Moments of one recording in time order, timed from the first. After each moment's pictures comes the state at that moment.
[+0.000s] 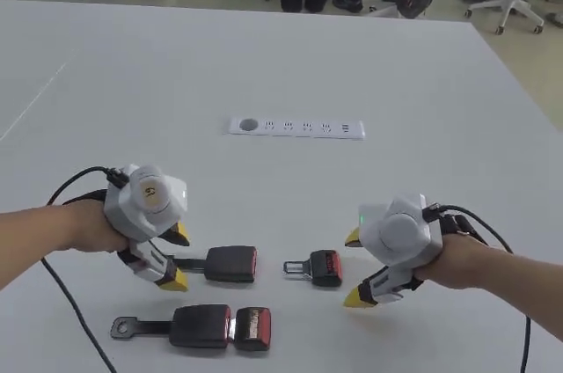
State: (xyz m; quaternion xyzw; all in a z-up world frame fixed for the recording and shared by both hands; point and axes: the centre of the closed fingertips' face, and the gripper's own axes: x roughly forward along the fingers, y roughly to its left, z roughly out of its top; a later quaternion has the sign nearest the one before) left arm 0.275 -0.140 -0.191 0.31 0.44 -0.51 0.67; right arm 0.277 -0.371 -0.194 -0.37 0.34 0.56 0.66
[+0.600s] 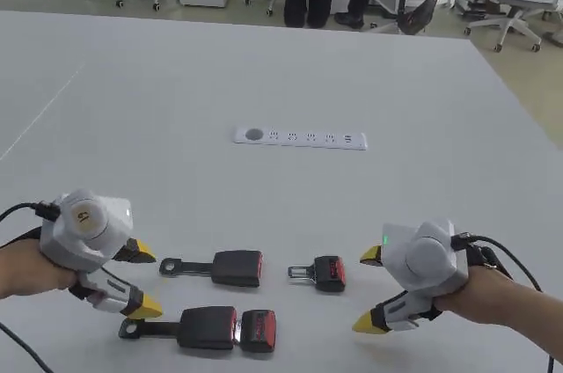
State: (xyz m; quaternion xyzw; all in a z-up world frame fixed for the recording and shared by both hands) left arm 0.244 -0.099 -0.173 0.22 0.41 -0.47 0.75; right arm 0.252 -0.379 -0.183 -0.33 0.34 0.54 0.70
